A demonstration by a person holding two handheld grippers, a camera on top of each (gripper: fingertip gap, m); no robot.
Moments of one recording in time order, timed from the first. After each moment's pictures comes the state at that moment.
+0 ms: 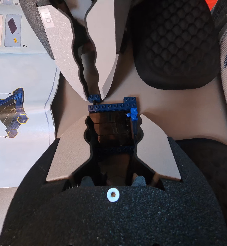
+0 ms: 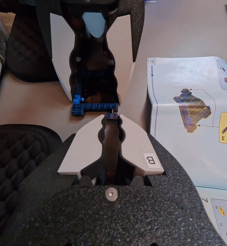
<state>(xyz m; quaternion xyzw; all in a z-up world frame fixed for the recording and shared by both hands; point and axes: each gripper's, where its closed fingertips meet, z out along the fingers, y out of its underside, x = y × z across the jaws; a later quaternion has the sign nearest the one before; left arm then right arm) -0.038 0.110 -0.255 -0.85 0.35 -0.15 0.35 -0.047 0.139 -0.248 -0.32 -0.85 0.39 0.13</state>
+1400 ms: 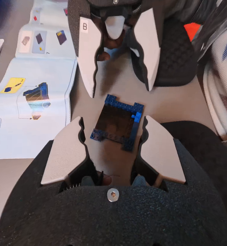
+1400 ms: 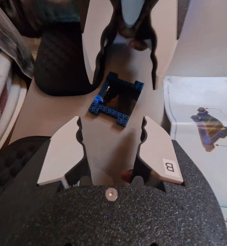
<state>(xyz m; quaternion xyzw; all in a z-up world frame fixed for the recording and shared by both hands) -0.066 0.092 -0.224 -0.84 0.34 -0.18 0.39 -0.037 0.103 -0.234 -0.31 -0.85 0.40 0.12</state>
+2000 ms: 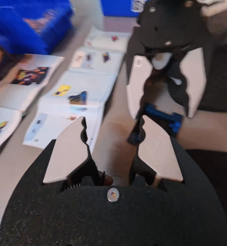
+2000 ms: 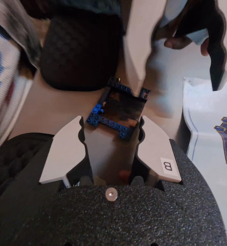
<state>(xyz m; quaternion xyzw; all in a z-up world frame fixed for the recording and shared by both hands) -0.093 0.129 -0.212 -0.83 0.24 -0.10 0.49 -0.030 0.091 -0.242 -0.27 -0.86 0.42 0.11</state>
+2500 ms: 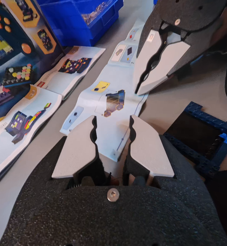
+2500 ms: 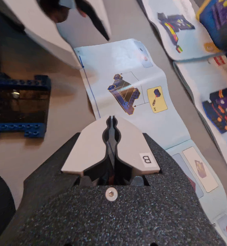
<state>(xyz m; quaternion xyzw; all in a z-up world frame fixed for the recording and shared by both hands) -0.136 0.144 -0.219 -0.84 0.17 0.03 0.51 -0.091 0.190 -0.252 -0.44 -0.79 0.31 0.28</state>
